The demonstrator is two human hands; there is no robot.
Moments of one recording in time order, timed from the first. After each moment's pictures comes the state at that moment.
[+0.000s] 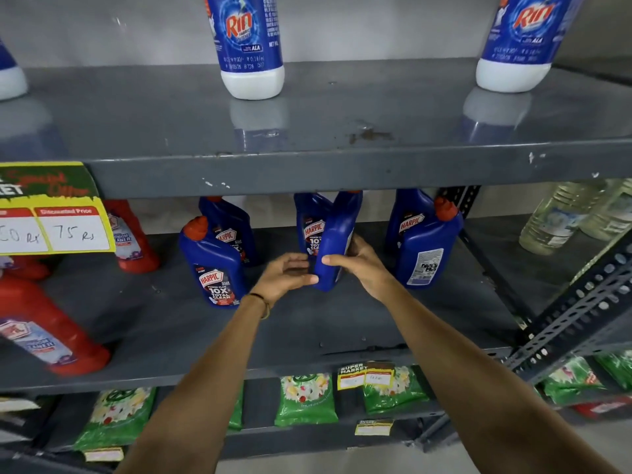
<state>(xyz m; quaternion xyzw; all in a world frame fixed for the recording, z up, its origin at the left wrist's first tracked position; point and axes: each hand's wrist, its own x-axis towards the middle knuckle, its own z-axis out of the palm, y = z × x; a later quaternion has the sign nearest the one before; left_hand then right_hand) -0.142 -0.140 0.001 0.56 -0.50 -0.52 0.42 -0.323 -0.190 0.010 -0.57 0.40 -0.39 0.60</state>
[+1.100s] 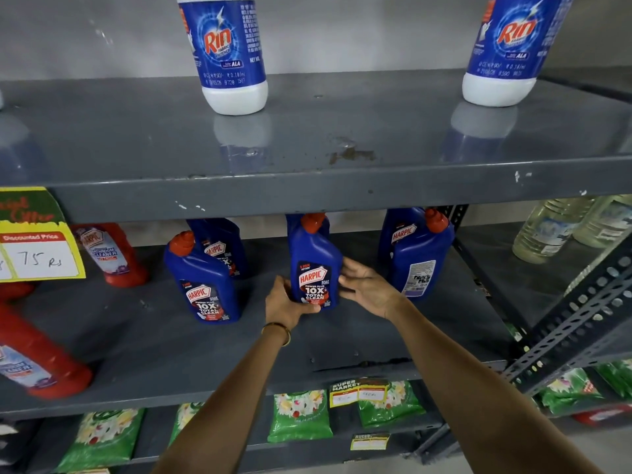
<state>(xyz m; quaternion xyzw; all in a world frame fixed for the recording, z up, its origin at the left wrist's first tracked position) -0.178 -0.143 -0.034 0.69 -0.45 -0.36 0.44 -0.351 -0.196 -0.006 -0.50 0.35 -0.33 0.72</state>
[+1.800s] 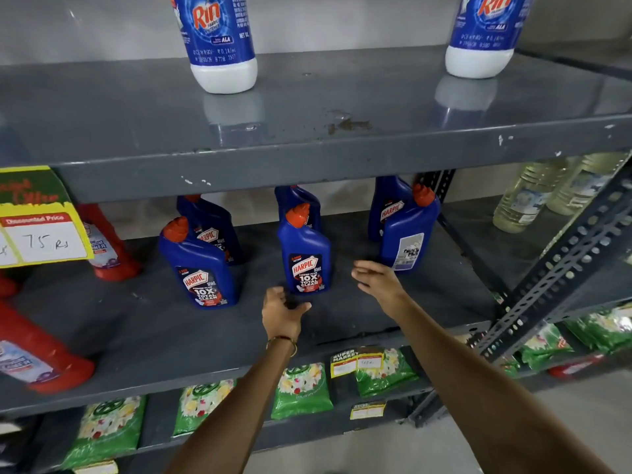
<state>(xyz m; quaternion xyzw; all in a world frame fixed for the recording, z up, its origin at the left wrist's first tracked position) -0.191 -0.100 -0.065 0.73 -0.39 -0.31 0.48 -0.374 -0.162 -0.034 -0.42 0.56 -0.40 0.59</state>
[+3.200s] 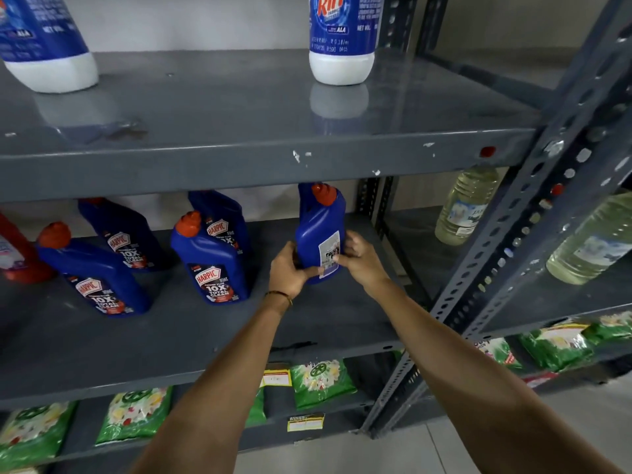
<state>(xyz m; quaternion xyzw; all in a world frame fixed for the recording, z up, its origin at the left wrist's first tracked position) -0.353 -0.186 -0.008 0.62 -0.53 -0.36 0.46 -0.505 -0.220 -0.002 -0.57 0.48 -0.43 0.51</state>
